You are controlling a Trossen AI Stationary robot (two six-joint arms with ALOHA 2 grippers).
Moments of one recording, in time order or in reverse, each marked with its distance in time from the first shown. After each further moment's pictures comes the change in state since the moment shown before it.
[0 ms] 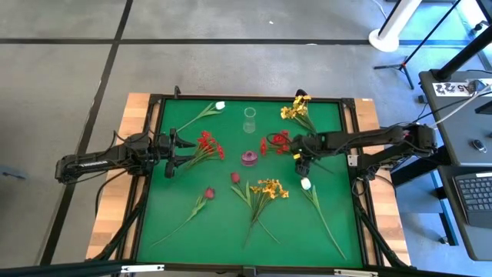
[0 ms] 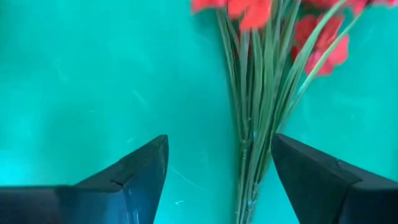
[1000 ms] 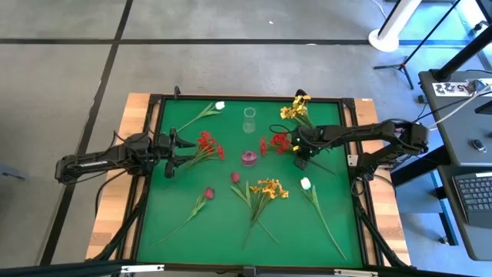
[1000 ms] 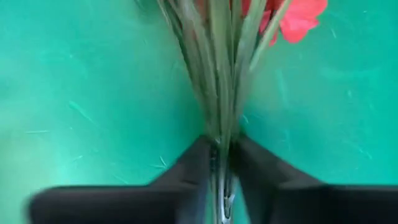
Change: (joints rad) left arm 0.000 0.000 0.000 0.002 -0.001 0.000; right arm -0.158 0.108 -0.049 0.065 -0.116 0.005
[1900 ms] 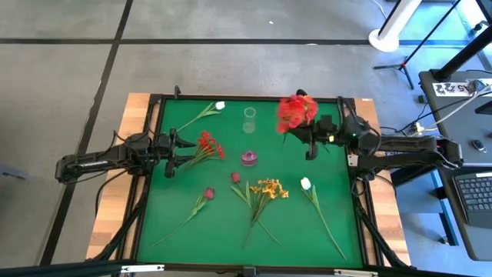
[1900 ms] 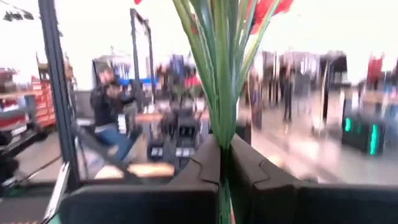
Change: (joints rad) left arm 0.000 0.000 0.000 0.000 0.000 0.000; right arm 0.098 -0.511 -0.120 1.187 -0.148 -0.128
